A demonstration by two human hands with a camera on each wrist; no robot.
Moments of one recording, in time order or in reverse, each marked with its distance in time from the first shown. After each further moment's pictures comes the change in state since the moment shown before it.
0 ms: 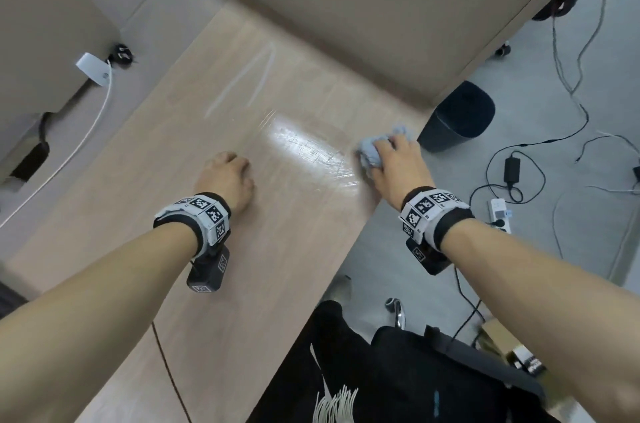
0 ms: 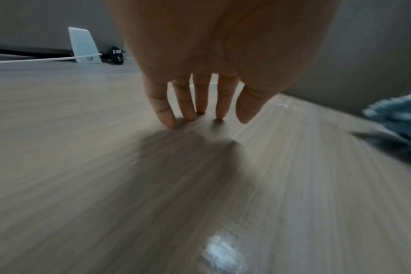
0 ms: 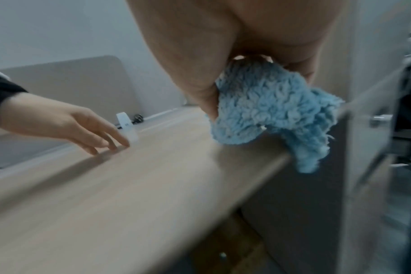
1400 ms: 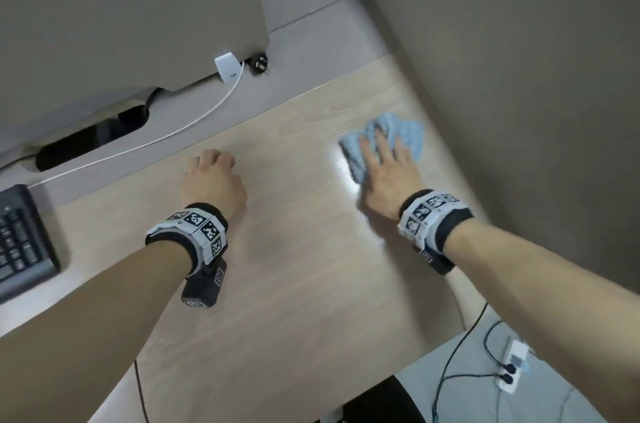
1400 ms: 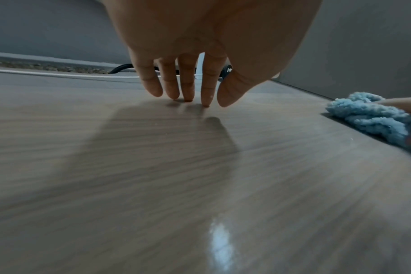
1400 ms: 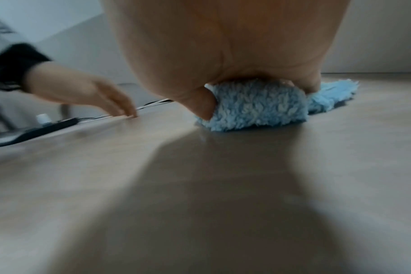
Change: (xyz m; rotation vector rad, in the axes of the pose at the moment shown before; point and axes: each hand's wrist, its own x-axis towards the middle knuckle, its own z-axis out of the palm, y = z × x) left_hand 0.042 -0.113 -0.051 -0.253 0.263 -0.557; right_hand 0.218 -0.162 0.029 -0.408 -0.355 -0.539
